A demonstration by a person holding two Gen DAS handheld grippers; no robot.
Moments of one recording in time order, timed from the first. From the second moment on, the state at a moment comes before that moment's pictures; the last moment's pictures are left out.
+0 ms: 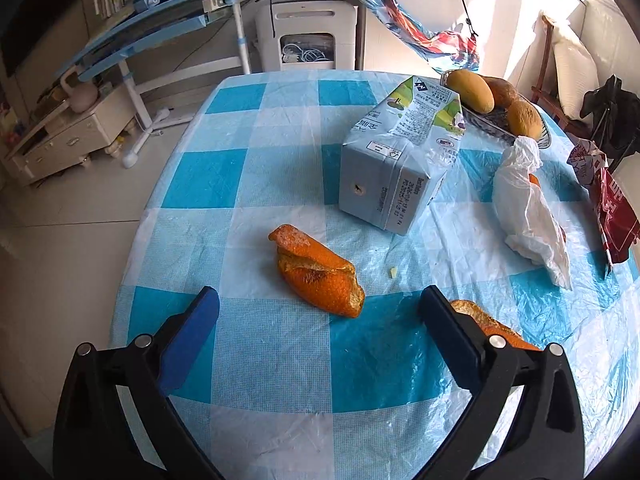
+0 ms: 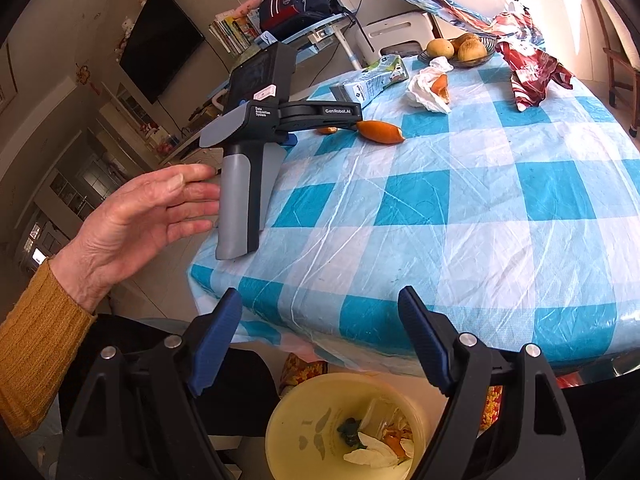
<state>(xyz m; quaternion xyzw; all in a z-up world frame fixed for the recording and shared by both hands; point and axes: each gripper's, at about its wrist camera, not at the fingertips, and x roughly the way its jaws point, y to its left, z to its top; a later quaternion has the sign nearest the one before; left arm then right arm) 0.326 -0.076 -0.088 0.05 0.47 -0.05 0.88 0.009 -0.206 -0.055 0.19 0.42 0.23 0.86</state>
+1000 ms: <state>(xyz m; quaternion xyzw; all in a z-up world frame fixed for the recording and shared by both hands) 0.325 -0.075 -0.088 0.05 0.47 -0.05 0.88 -0.021 -0.173 -0.046 0.10 0.41 0.22 0.88</state>
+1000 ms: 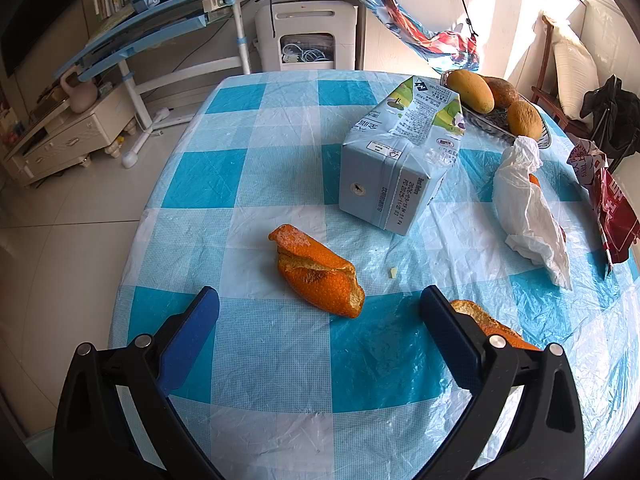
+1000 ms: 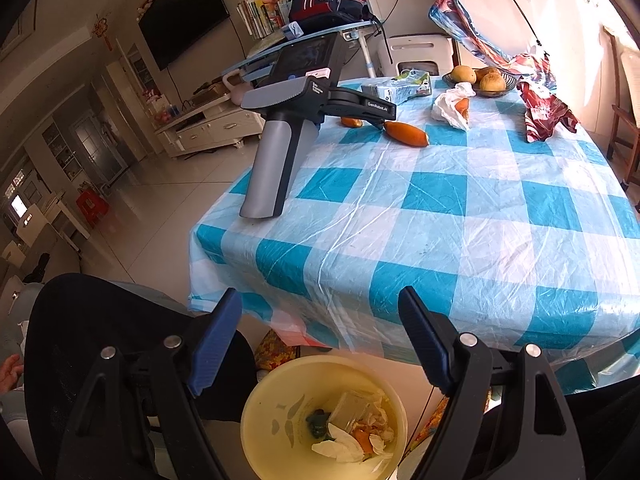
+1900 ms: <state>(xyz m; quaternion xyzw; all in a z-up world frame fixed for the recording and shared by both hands) 0.325 -0.075 -0.088 0.05 0.47 -0.05 0.88 -0.022 -0.190 -0.042 0.12 0.39 0.22 0.88</state>
